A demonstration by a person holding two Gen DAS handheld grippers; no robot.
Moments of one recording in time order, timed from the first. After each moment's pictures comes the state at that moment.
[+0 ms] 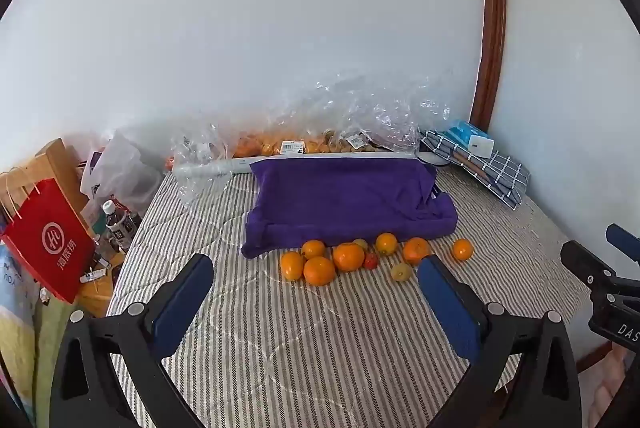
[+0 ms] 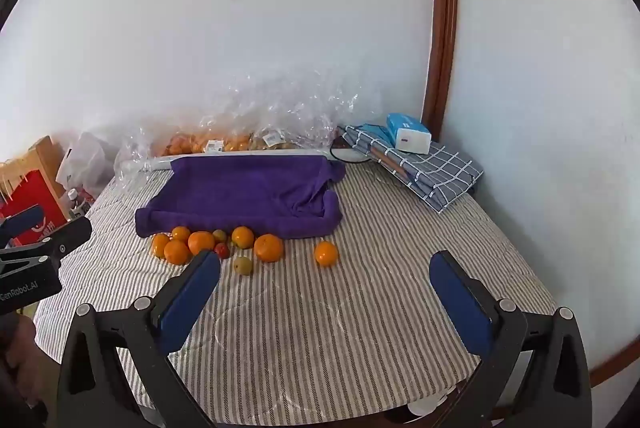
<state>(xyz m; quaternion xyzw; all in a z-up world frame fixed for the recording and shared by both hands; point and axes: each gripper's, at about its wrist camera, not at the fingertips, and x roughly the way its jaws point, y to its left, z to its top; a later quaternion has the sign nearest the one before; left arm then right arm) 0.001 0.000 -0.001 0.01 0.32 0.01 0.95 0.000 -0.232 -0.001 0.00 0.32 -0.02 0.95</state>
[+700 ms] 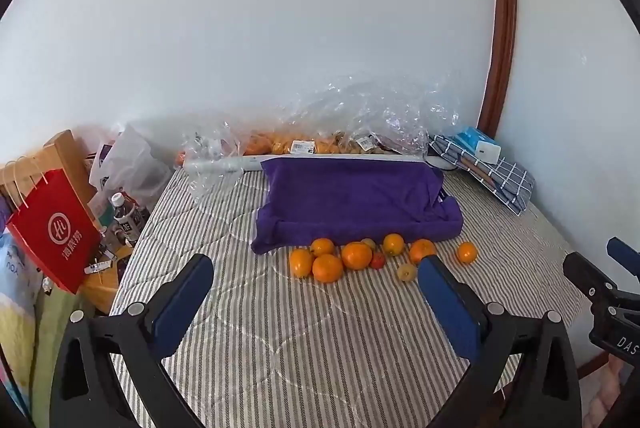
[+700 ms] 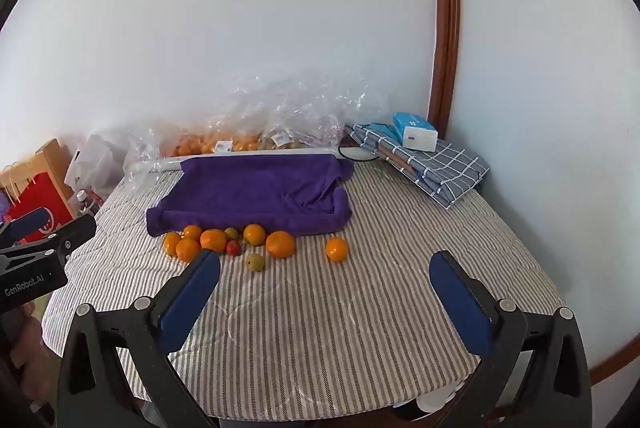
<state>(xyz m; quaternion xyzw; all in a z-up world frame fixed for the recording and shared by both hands) -0.008 0.004 0.006 -0.01 0.32 0.02 0.95 -0.011 -0.230 0.001 0.01 0.33 -0.01 0.94</state>
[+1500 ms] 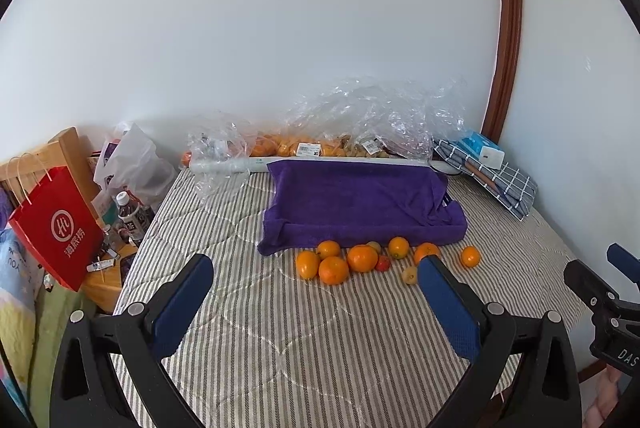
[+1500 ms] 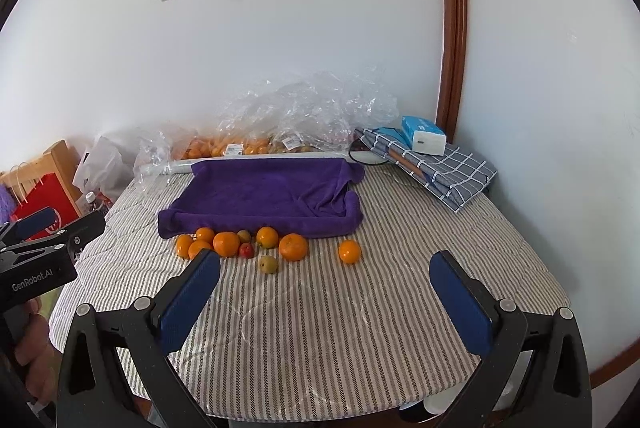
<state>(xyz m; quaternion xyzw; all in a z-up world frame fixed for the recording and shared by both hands) -0.008 0.008 0.006 -0.01 0.31 0.03 0.95 -0.013 -0.221 0.002 0.01 0.32 0.00 0.95</state>
